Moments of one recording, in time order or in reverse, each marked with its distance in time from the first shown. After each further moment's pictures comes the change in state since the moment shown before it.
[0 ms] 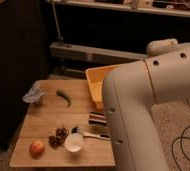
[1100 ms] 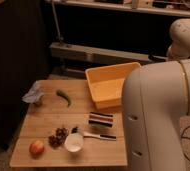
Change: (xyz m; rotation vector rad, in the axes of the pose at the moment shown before) arm 0.011 0.087 -0.100 -0.103 0.265 0.087
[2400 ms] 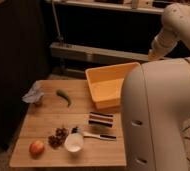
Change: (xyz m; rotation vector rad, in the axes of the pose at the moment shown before) arm 0.059 -0.098 -0.030 0.264 0.092 0.038
